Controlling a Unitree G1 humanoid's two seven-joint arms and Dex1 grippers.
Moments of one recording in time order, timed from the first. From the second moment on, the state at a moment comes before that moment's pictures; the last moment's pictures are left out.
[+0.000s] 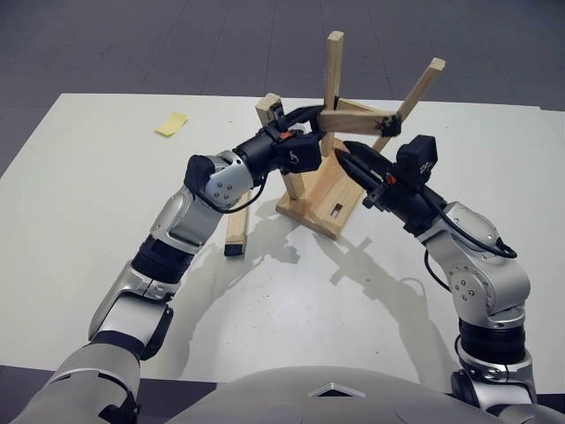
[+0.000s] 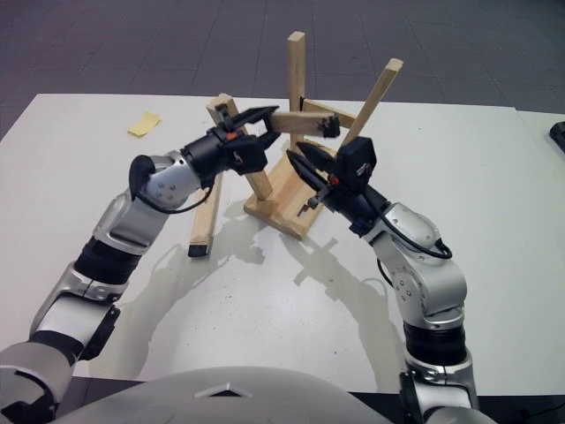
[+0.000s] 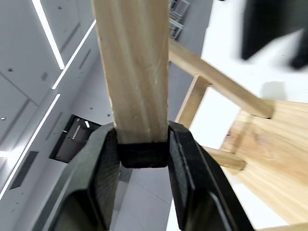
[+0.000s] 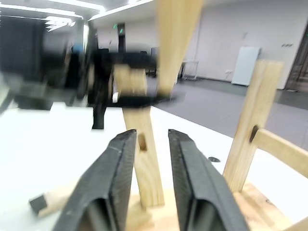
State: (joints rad) left arm -0.61 0.40 -0.37 0.00 0.42 -0.18 -0.40; right arm -0.11 -0.43 -0.01 -0.53 0.50 0.52 0.55
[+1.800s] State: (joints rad) left arm -0.58 0.41 -0.41 0.06 0.71 -0.26 -0.28; right arm -0.18 -0.57 -0.11 -0.61 0.62 0.64 0.51
